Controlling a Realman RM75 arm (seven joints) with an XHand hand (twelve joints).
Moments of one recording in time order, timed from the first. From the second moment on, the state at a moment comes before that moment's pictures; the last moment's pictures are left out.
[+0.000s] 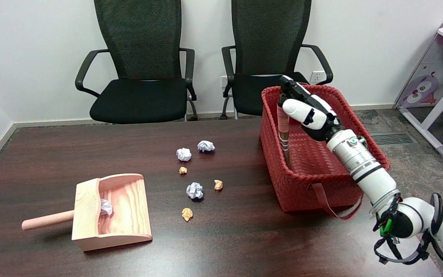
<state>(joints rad) -0.06 -0.69 1.08 -1.46 1.12 -0.71 -1.89</state>
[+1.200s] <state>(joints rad) -0.05 -0.70 1.03 -1.58 1.27 -0.67 -2.38</state>
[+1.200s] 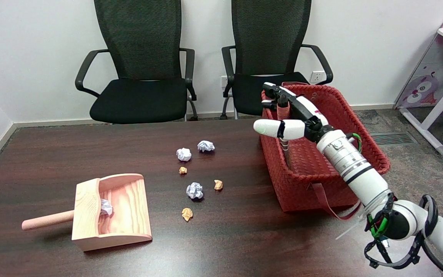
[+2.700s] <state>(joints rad) -0.04 -0.70 0.99 -1.59 1.31 -0.75 -2.47</state>
